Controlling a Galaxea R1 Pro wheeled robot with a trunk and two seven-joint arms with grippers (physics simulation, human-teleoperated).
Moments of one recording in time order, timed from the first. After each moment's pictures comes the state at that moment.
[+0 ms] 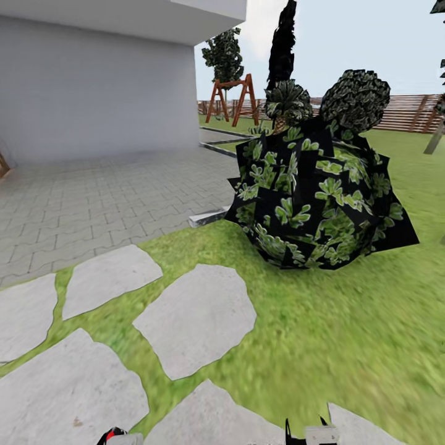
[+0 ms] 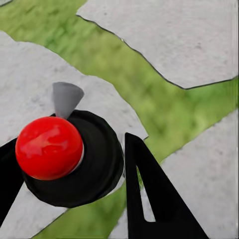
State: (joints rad) left arm -0.16 0.01 0.04 -0.41 -0.10 -0.52 0.21; right arm -0.35 0.05 0.18 -0.03 0.14 -0.78 -0.41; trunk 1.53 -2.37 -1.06
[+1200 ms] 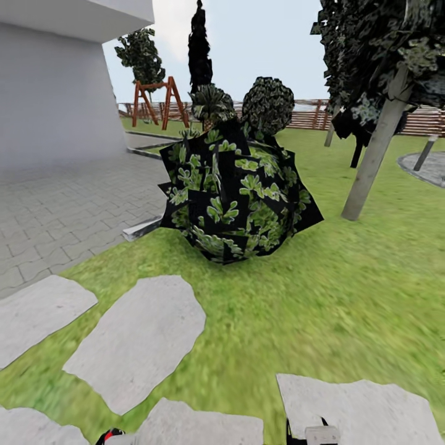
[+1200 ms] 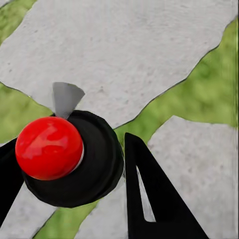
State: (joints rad) left arm -0.16 0.00 0.05 -0.41 -0.09 -0.52 0.21; right arm -0.35 0.05 0.18 -0.03 0.14 -0.78 -0.41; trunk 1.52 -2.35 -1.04
